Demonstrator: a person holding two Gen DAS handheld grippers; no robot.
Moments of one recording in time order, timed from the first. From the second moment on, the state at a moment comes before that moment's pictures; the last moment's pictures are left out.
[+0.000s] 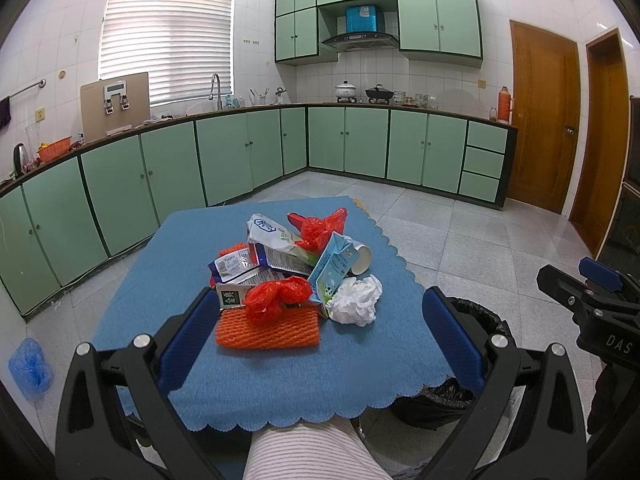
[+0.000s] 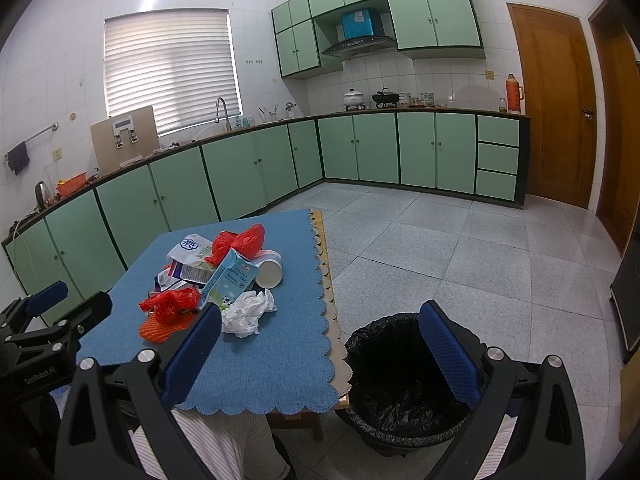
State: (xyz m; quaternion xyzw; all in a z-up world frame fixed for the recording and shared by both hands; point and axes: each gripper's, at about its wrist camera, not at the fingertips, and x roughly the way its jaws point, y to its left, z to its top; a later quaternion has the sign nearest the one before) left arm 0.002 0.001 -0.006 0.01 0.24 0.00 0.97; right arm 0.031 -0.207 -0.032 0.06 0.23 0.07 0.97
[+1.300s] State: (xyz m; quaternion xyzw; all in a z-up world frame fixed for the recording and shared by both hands) left arm 0.057 0.061 -0.017 -0.01 0.23 0.08 0.97; right arm 0.083 -0.192 -0.040 0.05 0.22 0.09 0.97
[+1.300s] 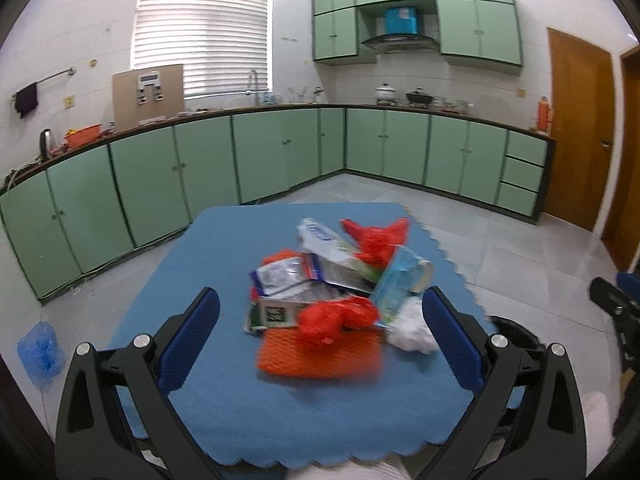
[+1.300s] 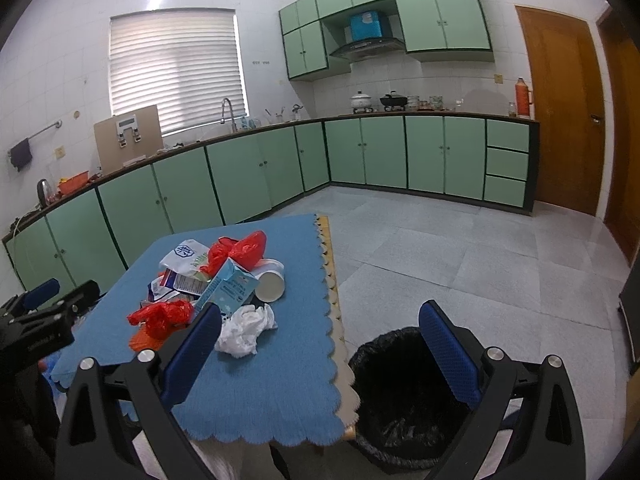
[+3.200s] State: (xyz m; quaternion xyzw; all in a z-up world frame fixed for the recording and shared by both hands) left arm 0.128 0.088 -0.109 0.00 0.29 0.05 0.96; right arm 0.190 -0.075 -0.144 0.02 0.36 0.25 0.90
